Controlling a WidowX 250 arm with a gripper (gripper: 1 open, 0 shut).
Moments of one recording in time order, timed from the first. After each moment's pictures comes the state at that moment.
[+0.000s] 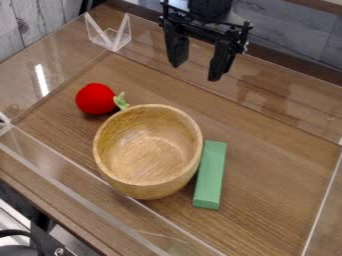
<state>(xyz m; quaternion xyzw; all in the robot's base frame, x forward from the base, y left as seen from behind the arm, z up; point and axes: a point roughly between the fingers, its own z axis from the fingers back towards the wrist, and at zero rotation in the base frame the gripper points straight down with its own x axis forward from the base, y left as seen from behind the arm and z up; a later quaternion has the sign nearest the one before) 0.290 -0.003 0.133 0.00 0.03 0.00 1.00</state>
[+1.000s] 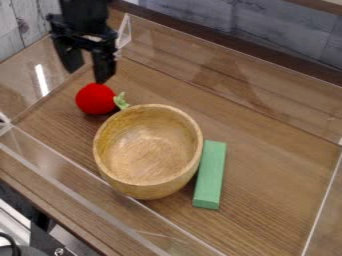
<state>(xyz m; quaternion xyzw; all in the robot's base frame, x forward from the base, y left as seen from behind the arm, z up) 0.242 0.141 0.100 0.00 -0.01 0.03 1.00</state>
